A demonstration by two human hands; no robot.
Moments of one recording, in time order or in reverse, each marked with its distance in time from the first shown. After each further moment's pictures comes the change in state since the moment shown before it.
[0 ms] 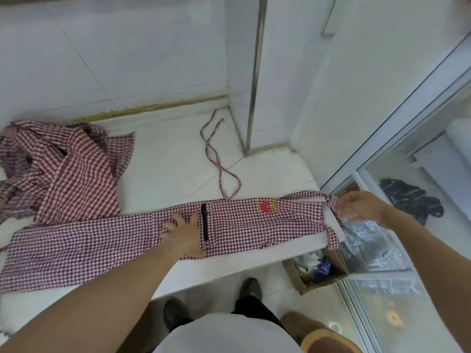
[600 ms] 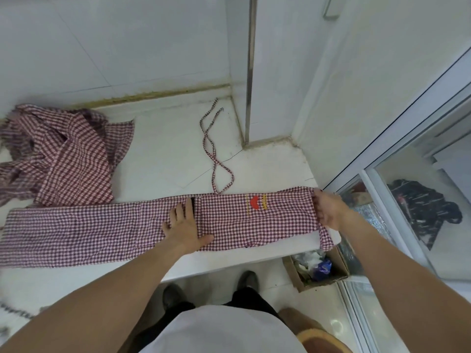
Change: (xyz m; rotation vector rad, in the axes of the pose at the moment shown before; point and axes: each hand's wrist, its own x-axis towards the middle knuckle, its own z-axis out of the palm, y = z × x) left_hand 0.003 0.024 0.028 -0.173 0.228 0.009; right_hand 0.030 -0.029 0.054 0.818 -0.054 0.207
